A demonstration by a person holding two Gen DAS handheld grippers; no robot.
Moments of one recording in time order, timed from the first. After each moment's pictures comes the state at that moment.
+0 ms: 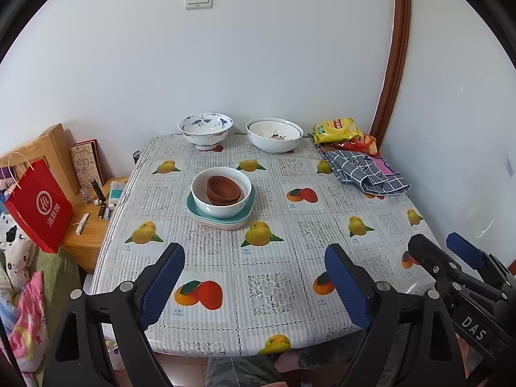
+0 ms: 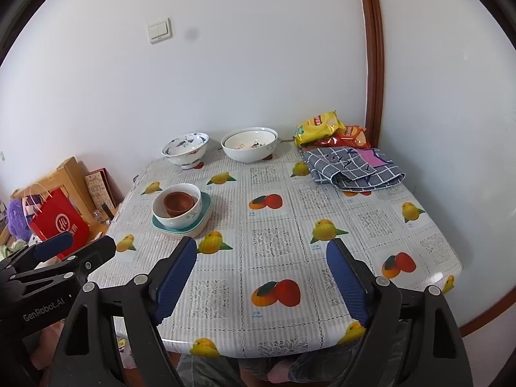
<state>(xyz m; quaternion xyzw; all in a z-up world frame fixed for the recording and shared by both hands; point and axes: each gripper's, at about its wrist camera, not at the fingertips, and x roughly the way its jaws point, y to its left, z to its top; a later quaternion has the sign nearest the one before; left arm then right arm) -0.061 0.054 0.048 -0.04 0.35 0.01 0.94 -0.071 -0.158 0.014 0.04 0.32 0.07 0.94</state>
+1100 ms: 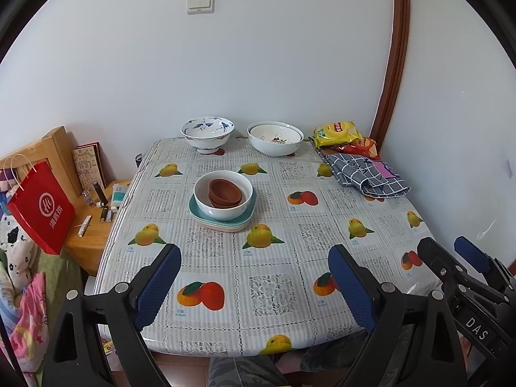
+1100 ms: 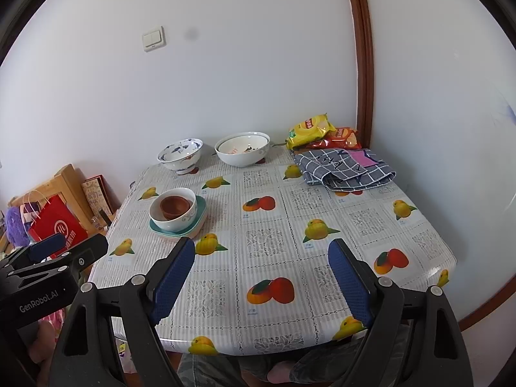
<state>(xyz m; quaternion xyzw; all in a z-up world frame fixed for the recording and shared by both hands) -0.066 0.054 0.051 -0.04 0.34 0.01 0.94 -0.082 -0.166 0.017 0.04 0.30 0.05 0.95</state>
